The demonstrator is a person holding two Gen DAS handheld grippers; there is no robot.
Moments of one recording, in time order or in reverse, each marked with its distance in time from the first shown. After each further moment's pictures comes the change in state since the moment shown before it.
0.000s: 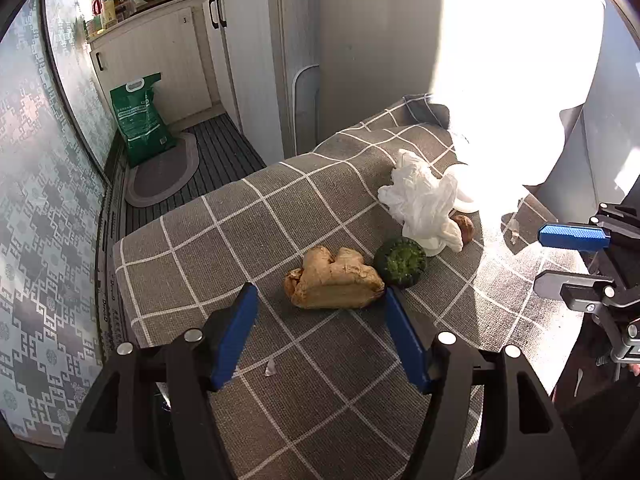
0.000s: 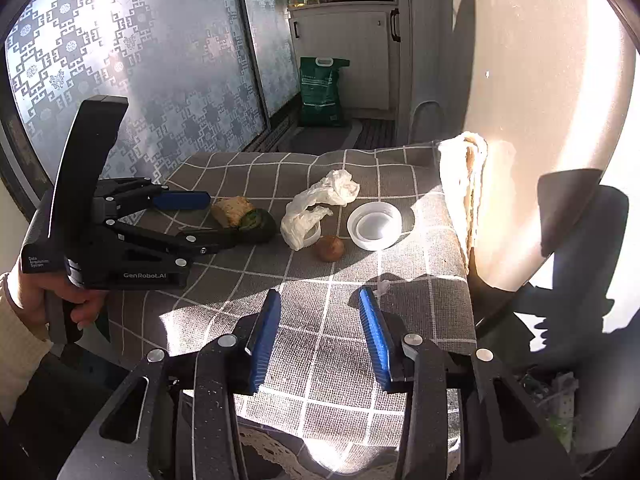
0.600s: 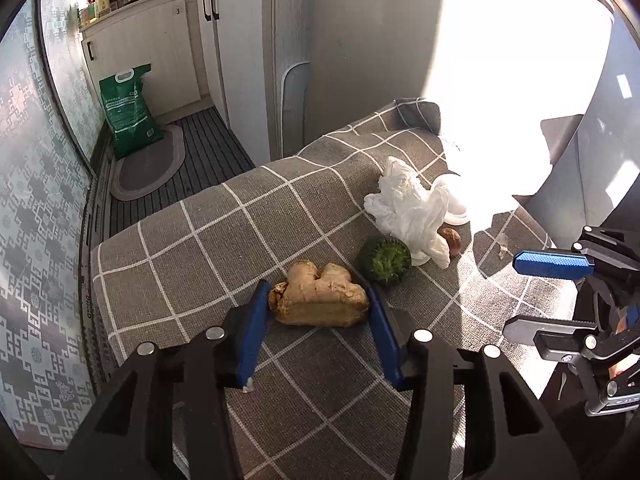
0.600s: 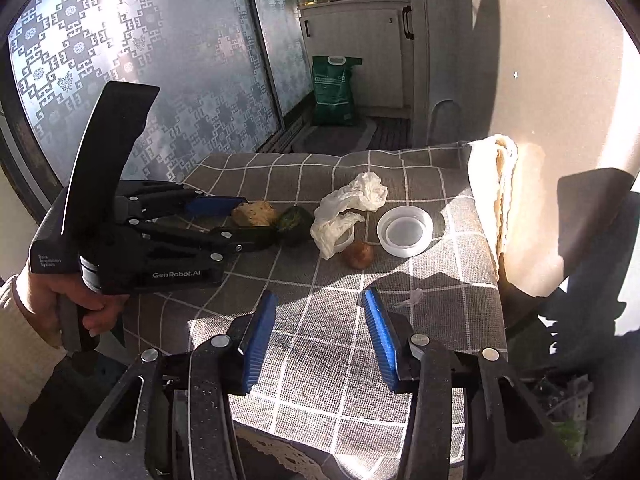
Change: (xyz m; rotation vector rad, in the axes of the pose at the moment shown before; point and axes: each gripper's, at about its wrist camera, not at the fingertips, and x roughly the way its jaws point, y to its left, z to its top) left arm 0.006 0.001 0.010 -0.038 0.013 -0.062; right arm 0.007 0.015 0.006 0.002 0.006 0.055
